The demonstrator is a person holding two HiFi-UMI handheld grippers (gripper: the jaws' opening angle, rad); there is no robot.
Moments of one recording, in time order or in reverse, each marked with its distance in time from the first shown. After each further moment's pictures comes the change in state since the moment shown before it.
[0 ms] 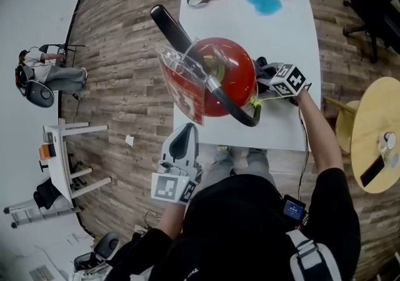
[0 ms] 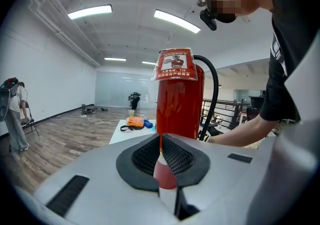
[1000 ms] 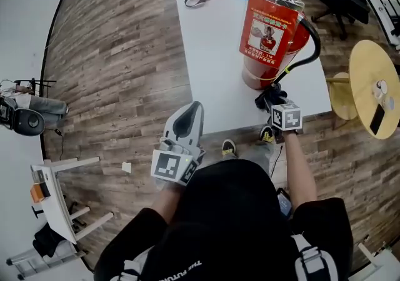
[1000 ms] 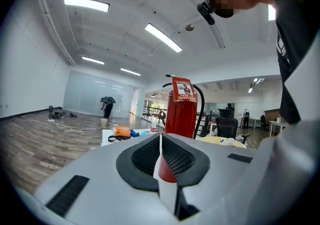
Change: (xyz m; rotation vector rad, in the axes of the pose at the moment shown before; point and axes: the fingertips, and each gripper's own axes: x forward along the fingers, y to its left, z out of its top) left arm -0.072 0.114 0.012 0.013 -0.133 -0.358; right arm 0.021 0.157 -0.057 0.620 -0.177 -0.768
